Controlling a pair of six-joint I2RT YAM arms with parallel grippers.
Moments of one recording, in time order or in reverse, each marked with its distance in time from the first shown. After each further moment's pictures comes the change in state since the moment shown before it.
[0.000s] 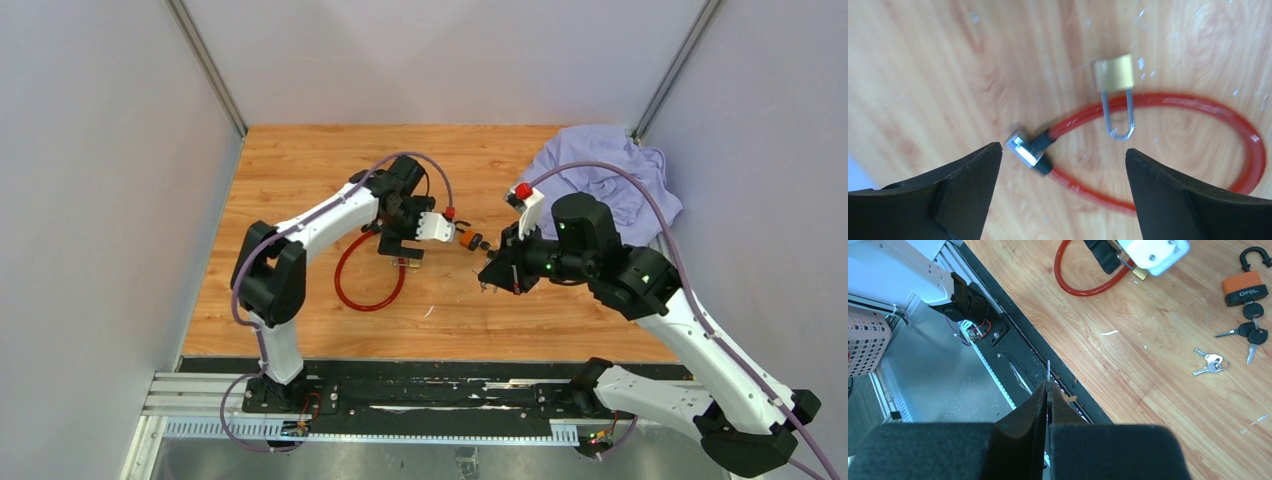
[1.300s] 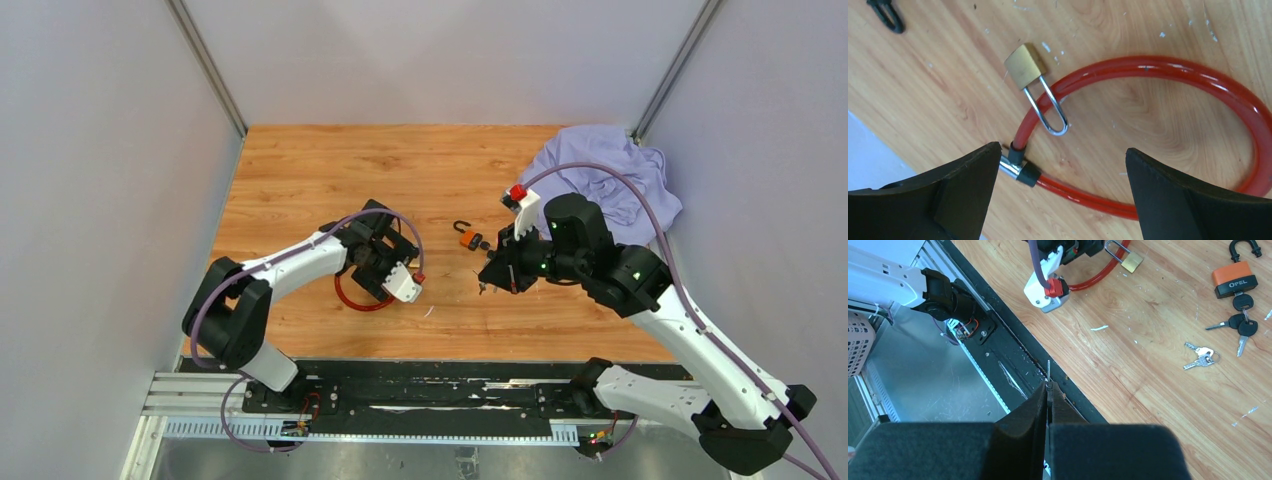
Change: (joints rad) left arm 0.026 -0.375 -0.571 0.327 0.024 0.493; right arm -0.008 0.015 -0.024 0.000 0.029 -0.013
